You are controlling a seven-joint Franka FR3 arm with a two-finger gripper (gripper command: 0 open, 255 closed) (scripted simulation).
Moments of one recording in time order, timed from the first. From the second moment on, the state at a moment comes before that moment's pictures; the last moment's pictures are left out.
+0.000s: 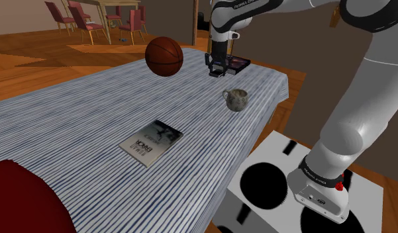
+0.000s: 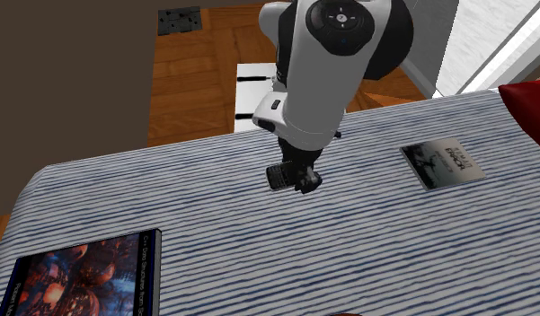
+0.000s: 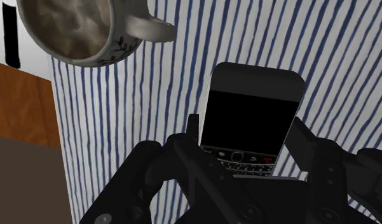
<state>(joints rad) -0.21 0.12 0.13 -1.85 -0.07 1.93 1.19</state>
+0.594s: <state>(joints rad) -0.21 0.11 0.13 -1.75 -0.06 1.81 1.18</state>
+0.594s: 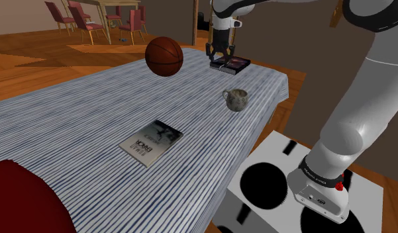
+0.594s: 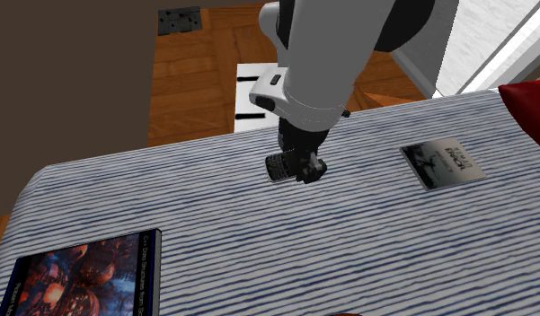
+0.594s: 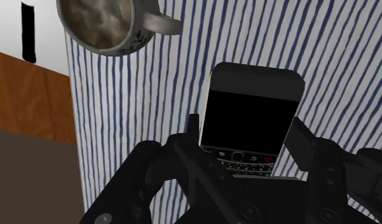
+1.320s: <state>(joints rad) -0.20 -0.30 0.13 -2.19 -0.01 1.85 1.18</state>
